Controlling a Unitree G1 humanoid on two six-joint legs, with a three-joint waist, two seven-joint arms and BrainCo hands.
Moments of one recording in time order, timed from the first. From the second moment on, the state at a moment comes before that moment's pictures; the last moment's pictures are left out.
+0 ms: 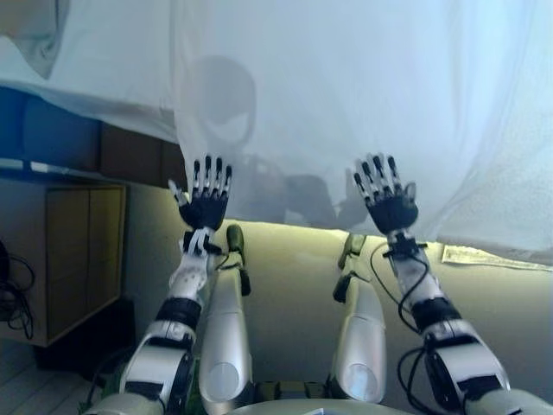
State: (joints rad) left arm -0.59 0.19 -0.09 0.74 -1.73 0.02 -0.63; right arm -0.59 -0.35 0.11 0.81 1.43 -0.03 0.71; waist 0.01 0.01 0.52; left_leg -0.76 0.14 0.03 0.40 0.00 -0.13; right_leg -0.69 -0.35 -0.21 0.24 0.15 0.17
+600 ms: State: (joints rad) left arm -0.81 0.30 -0.29 0.91 -1.51 0.00 -0.40; right arm -0.87 -0.48 0.15 1.05 1.44 0.16 0.64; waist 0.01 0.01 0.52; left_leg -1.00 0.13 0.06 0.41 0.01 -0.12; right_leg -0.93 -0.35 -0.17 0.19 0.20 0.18
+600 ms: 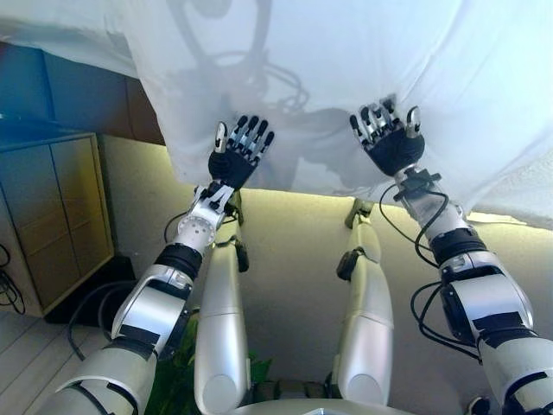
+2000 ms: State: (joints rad) left arm -0.16 0.30 -0.02 0.67 -1.16 -0.15 -0.35; right arm -0.11 -0.37 -0.14 0.88 1.43 -0.05 0.66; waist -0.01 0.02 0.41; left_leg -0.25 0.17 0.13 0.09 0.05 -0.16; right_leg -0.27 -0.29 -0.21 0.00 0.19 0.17
